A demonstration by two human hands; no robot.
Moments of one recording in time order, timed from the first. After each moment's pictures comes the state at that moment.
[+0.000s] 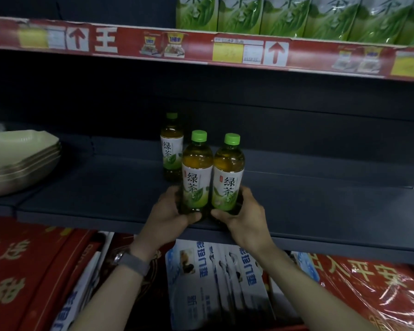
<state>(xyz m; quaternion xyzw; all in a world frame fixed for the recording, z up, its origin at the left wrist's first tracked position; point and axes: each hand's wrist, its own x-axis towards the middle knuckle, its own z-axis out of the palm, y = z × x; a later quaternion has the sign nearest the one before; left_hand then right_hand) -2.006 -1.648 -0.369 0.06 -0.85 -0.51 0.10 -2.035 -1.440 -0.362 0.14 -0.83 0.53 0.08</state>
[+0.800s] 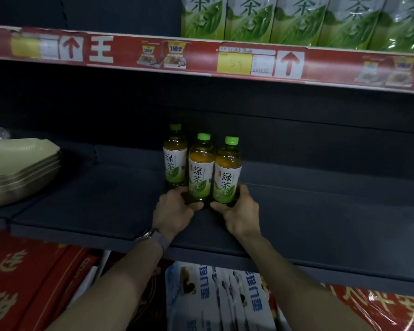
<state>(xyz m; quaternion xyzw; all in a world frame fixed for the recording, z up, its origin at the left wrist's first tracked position) -2.079 -1.649 -0.365 0.13 -0.88 -0.41 0.17 -2.116 -1.471 -0.365 0.10 -0.83 0.54 0.10</state>
